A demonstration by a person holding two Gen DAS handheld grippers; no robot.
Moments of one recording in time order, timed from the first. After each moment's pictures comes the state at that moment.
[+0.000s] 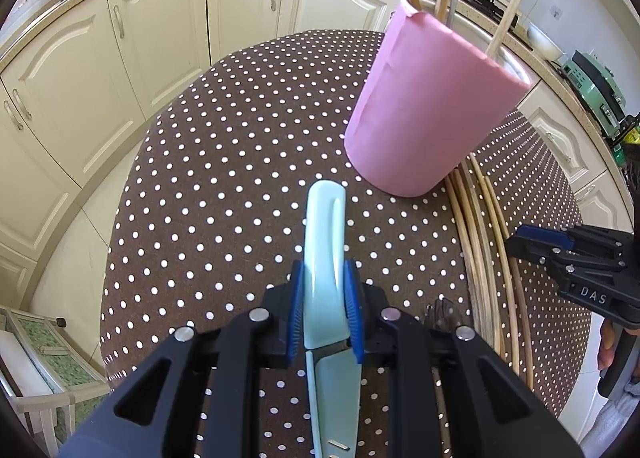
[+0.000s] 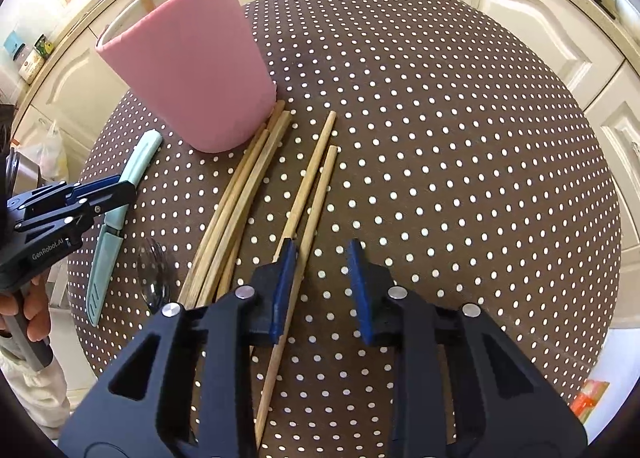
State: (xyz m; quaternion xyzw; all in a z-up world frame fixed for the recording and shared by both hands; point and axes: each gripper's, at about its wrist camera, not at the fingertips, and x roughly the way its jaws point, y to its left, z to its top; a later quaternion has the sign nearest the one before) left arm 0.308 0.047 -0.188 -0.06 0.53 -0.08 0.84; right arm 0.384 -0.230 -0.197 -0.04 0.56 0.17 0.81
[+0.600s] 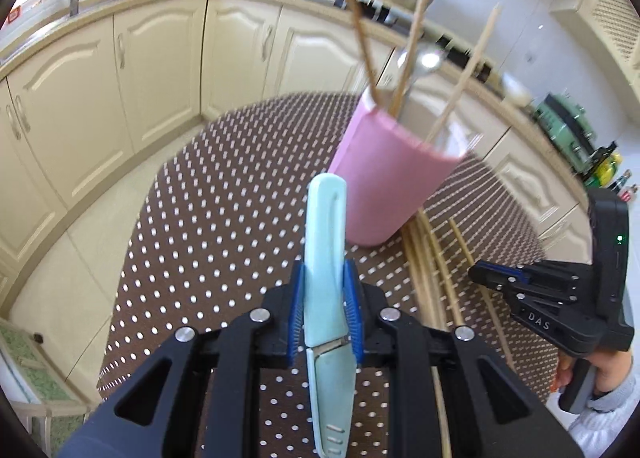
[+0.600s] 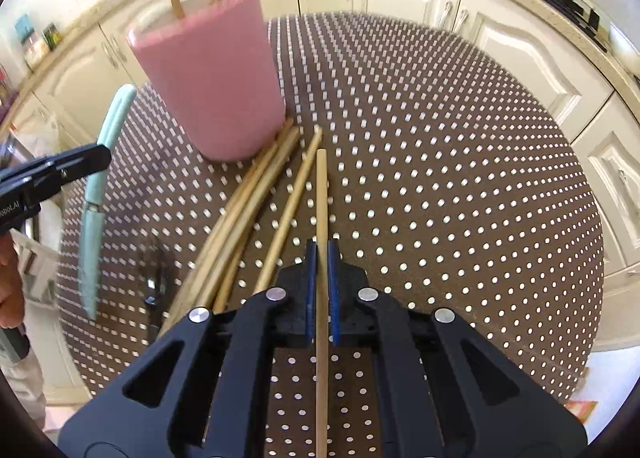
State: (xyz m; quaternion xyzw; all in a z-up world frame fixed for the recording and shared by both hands) left arm 0.278 0.055 -0.142 -0.10 0.44 -0.11 0.89; right arm 0.341 -0.235 -0.178 -0.05 0.49 0.18 0.85
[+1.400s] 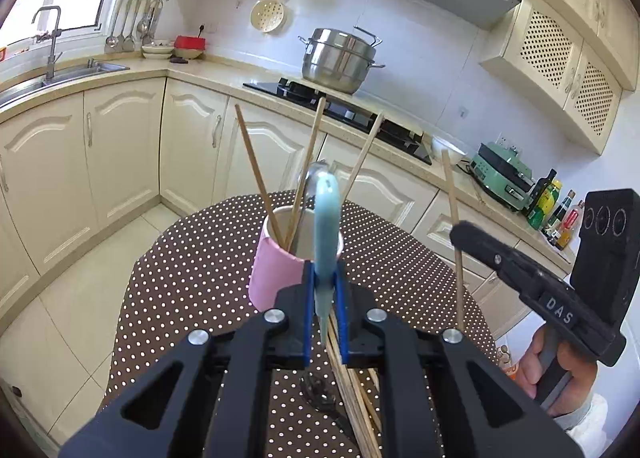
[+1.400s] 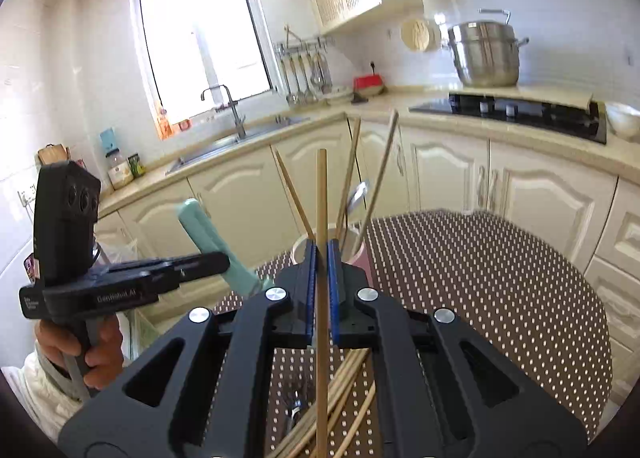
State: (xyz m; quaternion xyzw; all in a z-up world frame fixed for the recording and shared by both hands) left arm 0.231 0.037 -0.054 -0.11 0.30 -0.18 0.93; right arm 0.274 -0.239 -0.041 0.07 0.20 0.28 0.94
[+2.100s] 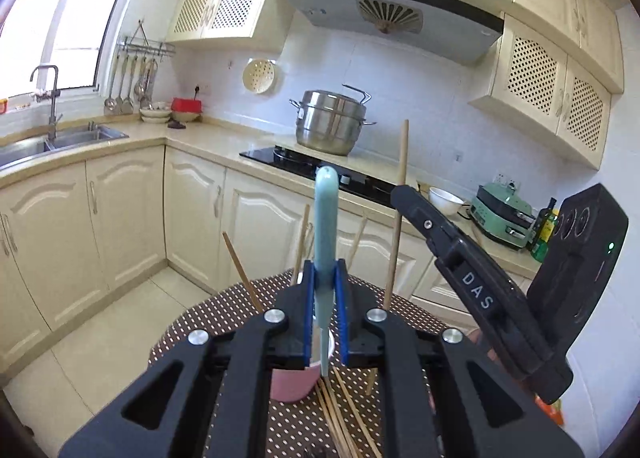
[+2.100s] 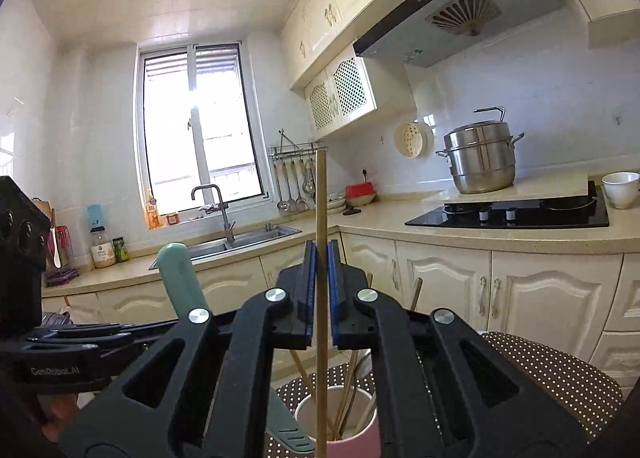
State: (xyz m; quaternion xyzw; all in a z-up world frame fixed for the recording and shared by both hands) left arm 0.255 0.025 0.019 -0.09 0.21 -0.16 0.96; right arm 0.333 -0.208 0.004 0.11 0.02 0.24 0.96
